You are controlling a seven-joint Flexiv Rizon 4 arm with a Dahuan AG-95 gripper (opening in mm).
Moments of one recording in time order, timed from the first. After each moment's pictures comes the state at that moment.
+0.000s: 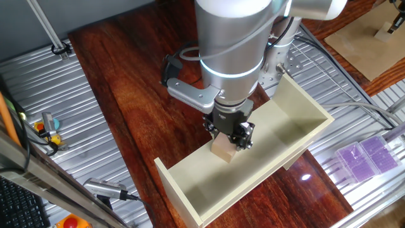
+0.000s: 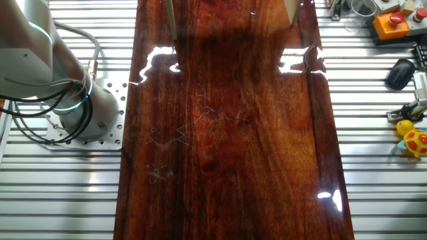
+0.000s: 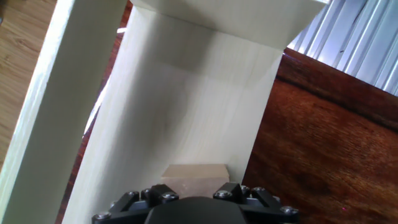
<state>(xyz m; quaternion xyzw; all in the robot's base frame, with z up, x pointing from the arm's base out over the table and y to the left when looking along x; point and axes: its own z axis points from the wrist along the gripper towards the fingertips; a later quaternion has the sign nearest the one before) 0.439 0.340 0.325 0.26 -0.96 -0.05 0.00</state>
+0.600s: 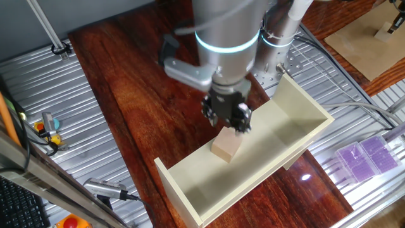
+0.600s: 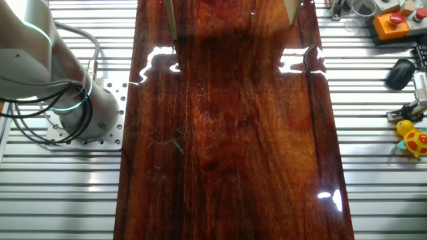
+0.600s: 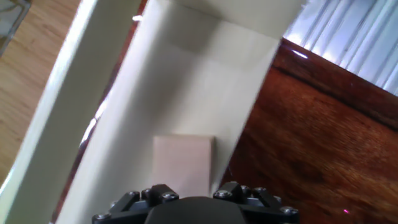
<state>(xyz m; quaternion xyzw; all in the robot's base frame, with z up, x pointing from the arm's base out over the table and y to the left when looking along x) 0.427 0.297 0.345 0.28 -0.96 -0.07 0.01</state>
